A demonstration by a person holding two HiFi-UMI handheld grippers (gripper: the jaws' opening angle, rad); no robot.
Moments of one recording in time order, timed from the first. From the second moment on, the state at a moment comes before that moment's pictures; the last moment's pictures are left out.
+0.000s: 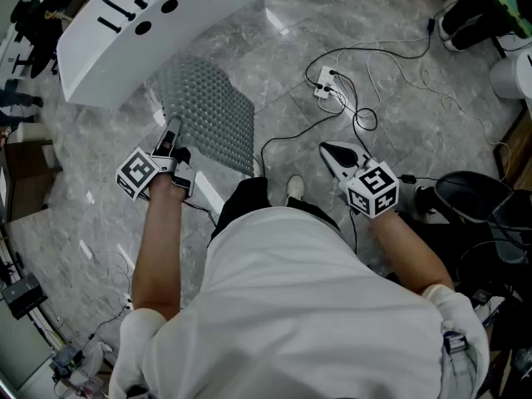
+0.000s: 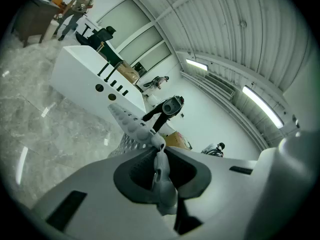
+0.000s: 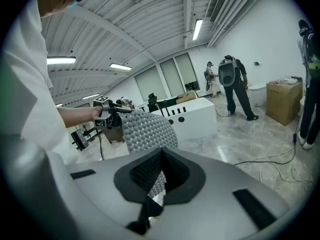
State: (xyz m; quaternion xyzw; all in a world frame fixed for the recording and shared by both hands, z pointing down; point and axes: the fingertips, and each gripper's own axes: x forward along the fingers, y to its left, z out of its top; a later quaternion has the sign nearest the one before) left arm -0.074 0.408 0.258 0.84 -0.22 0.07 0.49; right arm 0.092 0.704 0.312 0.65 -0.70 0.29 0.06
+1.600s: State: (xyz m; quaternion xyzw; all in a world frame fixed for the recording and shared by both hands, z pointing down) left arm 0.214 0.190 0.290 0.85 -0.18 0.09 0.49; right arm 0.235 0.404 0.317 0.59 -0.73 0.32 0.08
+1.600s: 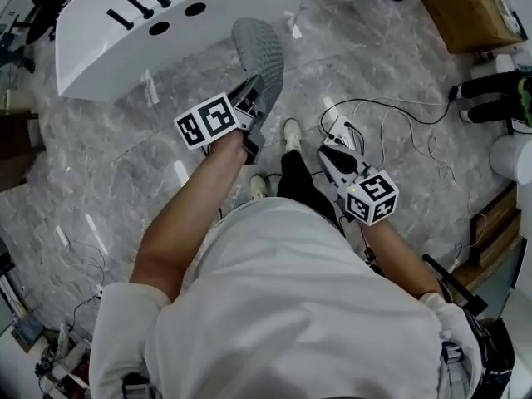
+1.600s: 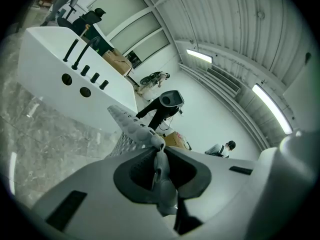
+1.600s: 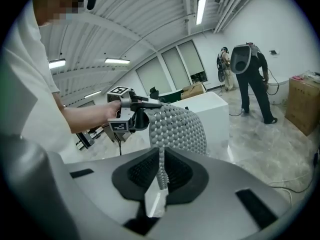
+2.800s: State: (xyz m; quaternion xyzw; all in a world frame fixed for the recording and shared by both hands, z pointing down) left arm 0.392 -0.078 0.424 0.77 -0.29 -0.03 0.56; right arm 0.400 0.232 0.392 0.55 -0.72 0.41 0.12
